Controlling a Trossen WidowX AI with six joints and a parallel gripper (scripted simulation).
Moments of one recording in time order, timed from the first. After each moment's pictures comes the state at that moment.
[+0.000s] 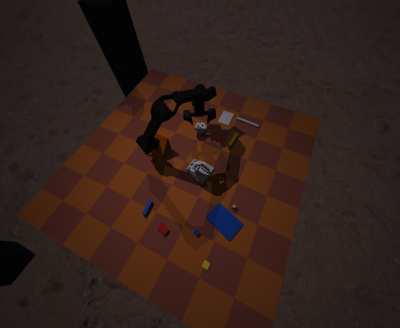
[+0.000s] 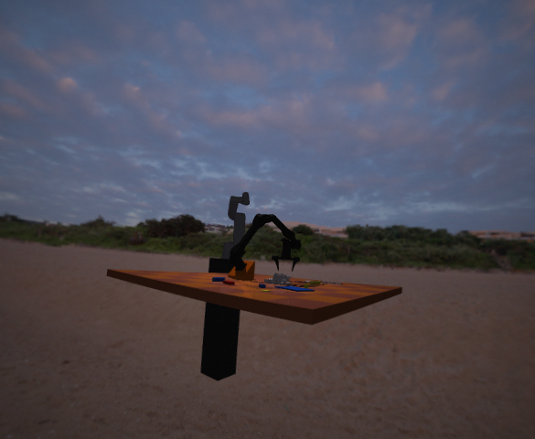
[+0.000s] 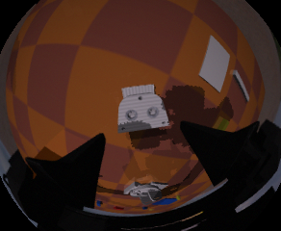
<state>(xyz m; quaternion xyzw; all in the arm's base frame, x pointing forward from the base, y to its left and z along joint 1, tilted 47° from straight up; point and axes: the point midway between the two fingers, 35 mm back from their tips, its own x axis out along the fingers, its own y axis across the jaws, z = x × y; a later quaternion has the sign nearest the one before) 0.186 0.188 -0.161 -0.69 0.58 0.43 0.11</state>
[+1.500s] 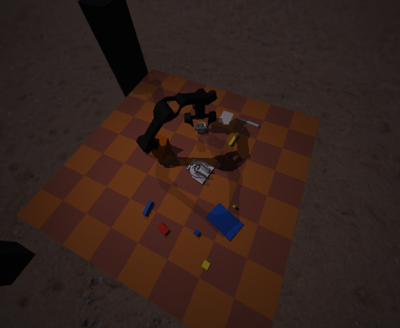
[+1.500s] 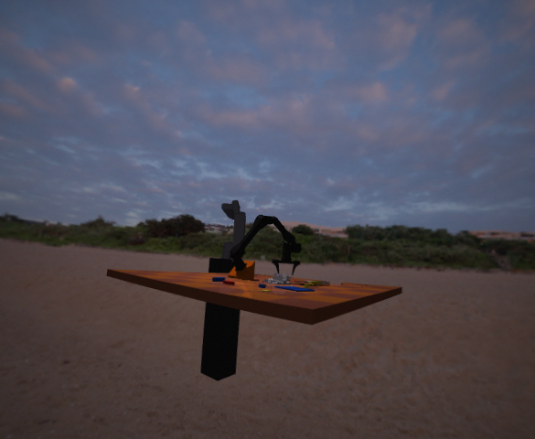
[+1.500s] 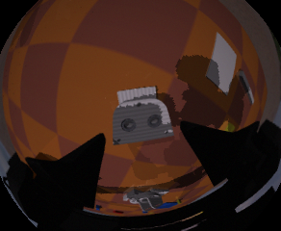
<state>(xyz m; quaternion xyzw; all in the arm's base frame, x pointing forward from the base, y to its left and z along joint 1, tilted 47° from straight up) 0.187 0.173 -0.181 -0.69 0.58 0.43 0.11</state>
